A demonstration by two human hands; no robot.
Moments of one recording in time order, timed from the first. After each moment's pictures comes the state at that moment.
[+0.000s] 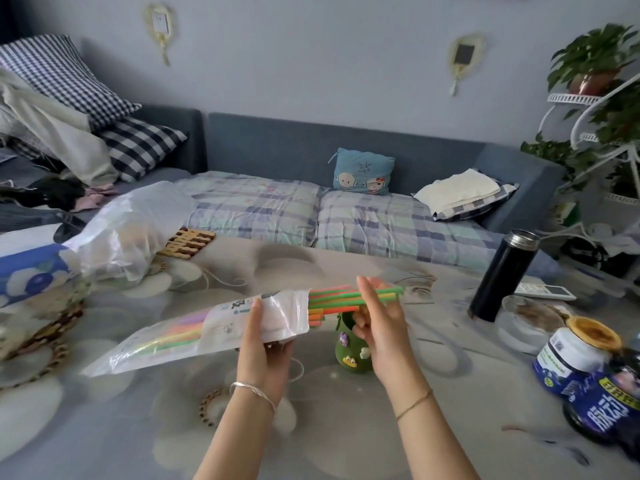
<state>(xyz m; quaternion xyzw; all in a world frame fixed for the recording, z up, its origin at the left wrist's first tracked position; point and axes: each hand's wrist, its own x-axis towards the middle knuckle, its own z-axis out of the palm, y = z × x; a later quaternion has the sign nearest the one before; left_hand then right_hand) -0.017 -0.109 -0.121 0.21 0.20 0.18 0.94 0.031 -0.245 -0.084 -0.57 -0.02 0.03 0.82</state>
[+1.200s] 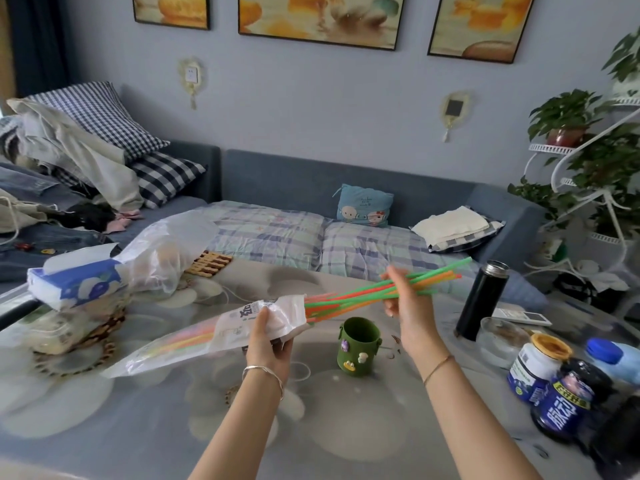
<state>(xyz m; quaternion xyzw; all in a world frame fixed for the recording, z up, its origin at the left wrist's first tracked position) -0.047 -0.099 -0.095 0.16 0.23 0.19 0.94 -0.001 -0.279 -0.009 -0.65 -0.06 -0.05 0.76</state>
